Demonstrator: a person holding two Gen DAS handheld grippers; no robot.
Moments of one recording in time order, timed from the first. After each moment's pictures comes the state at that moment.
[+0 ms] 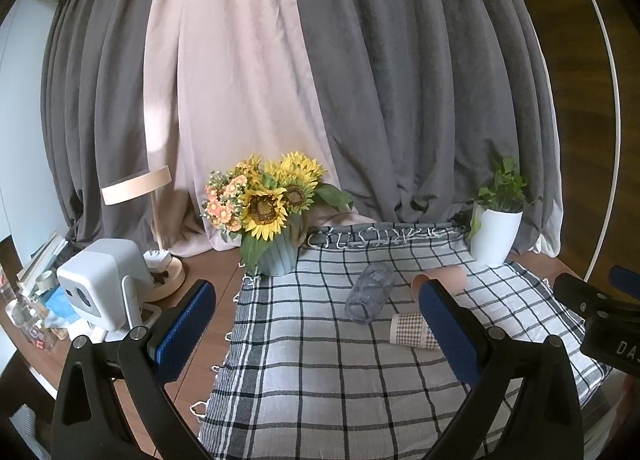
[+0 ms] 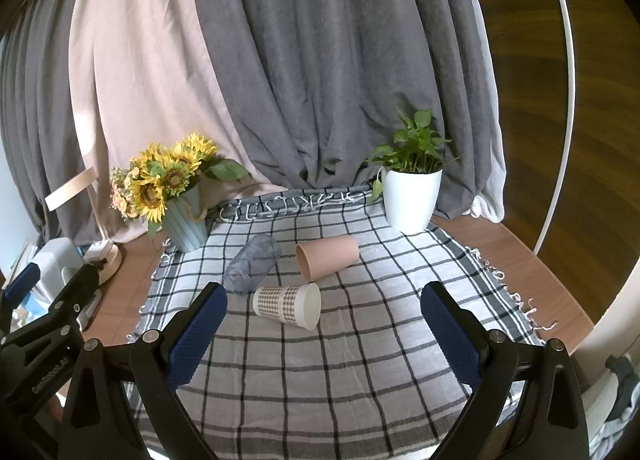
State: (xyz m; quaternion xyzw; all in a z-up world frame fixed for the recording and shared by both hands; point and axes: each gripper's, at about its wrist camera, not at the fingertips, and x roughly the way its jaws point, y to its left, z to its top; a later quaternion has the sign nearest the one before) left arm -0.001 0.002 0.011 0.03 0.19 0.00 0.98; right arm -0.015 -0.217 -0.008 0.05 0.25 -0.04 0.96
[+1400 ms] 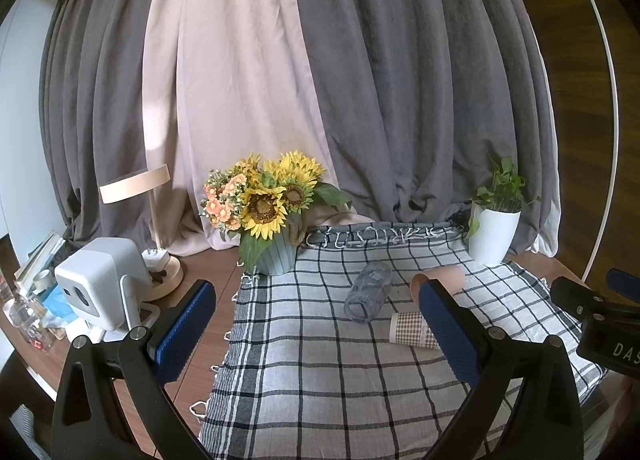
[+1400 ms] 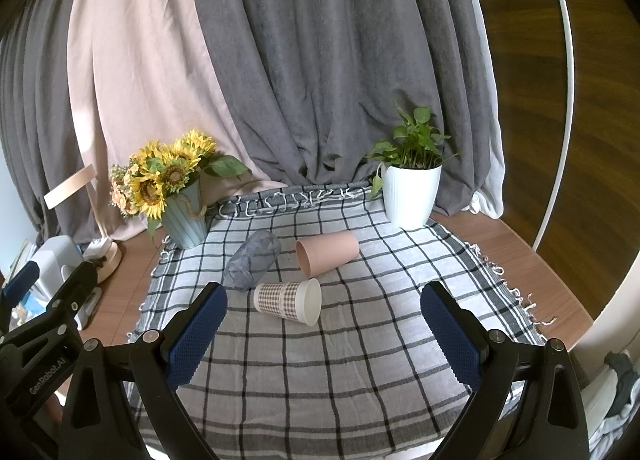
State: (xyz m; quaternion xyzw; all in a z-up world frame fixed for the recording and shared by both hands) left arm -0.006 0.000 0.006 0.03 0.18 0.00 0.98; right arm -0.017 -0.216 -0.010 0.05 0.26 -0.04 0.96
